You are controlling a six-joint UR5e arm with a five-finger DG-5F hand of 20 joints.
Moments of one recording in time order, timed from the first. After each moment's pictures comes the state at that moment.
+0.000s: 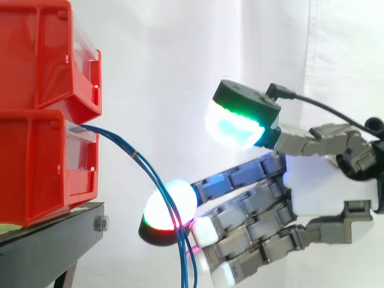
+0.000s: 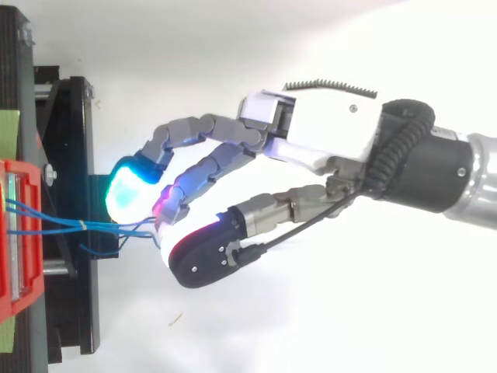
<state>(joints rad) 0.17 -2.27 -1.28 -2.78 -1.21 -0.06</state>
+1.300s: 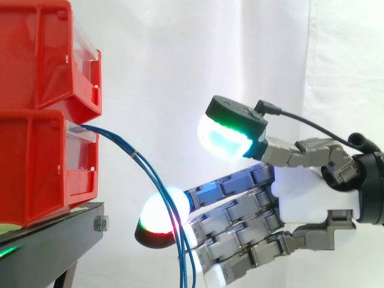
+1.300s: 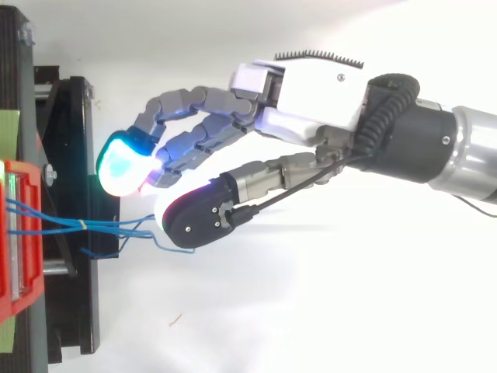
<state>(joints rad) 0.13 -2.29 -1.27 -2.74 -1.25 -0.06</state>
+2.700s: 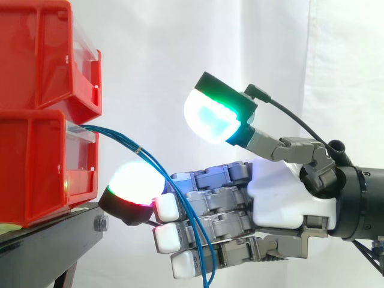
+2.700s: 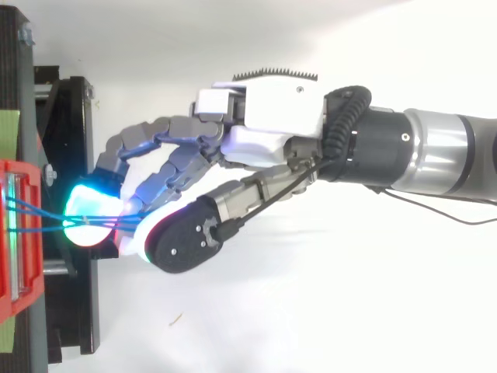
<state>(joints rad) 0.10 -2.36 -1.23 -2.60 -1.41 0.14</state>
